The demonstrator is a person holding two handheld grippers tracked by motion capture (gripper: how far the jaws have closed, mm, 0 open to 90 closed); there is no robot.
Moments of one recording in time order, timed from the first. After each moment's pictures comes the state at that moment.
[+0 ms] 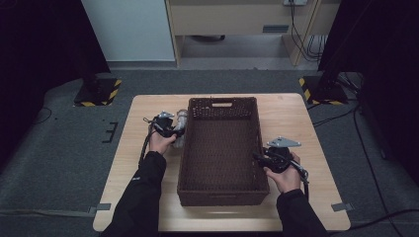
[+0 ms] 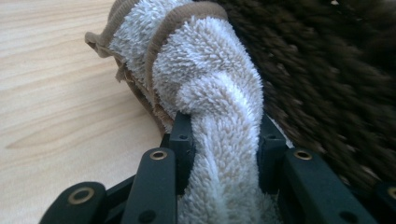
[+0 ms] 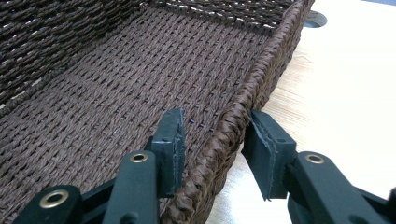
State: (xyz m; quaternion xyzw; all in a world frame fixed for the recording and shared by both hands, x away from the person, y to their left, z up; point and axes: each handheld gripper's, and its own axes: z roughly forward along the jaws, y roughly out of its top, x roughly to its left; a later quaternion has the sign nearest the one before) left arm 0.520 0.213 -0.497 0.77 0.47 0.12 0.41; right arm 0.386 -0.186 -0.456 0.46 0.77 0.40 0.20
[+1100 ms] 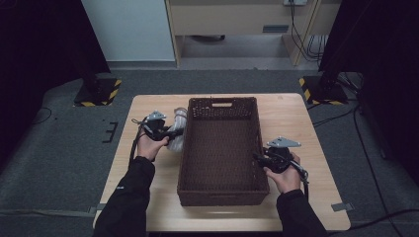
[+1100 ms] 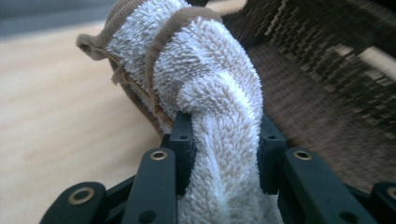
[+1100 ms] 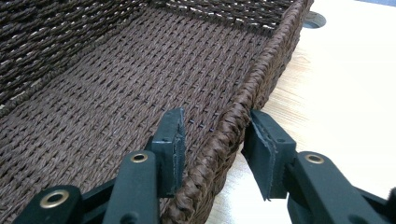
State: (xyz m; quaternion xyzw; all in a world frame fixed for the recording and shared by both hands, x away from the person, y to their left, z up) left arm 0.477 0.224 -0.439 0.78 0.41 0.13 0.46; right arm 0.386 -0.186 -0.457 0.46 0.77 0.40 0.20
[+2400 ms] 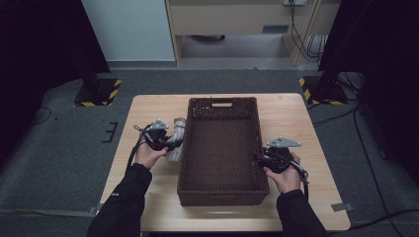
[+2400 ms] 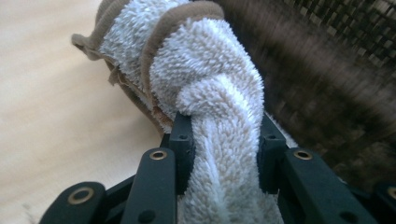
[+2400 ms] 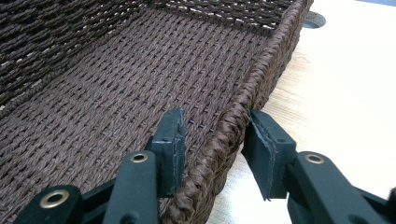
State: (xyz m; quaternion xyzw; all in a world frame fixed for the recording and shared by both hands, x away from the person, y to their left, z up) left arm 0.459 0.224 -0.479 0.82 0.40 0.10 0.41; right arm 0.386 -0.186 -0.457 0.46 0.77 0.40 0.20
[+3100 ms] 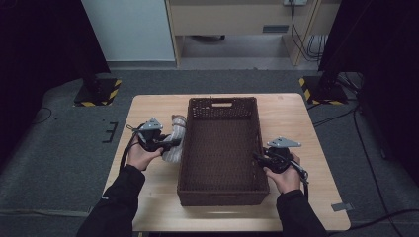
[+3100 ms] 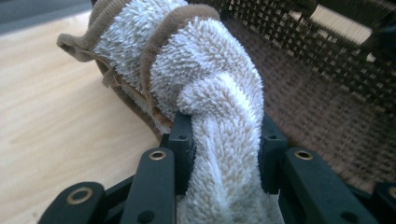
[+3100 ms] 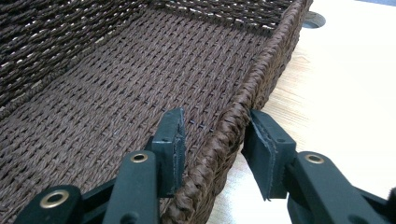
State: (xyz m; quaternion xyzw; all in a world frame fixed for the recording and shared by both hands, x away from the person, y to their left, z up) left arm 0.438 0.231 -0.445 0.81 0.36 0.11 0.44; right arm 0.385 -0.186 -0.457 0.47 0.76 0.40 0.20
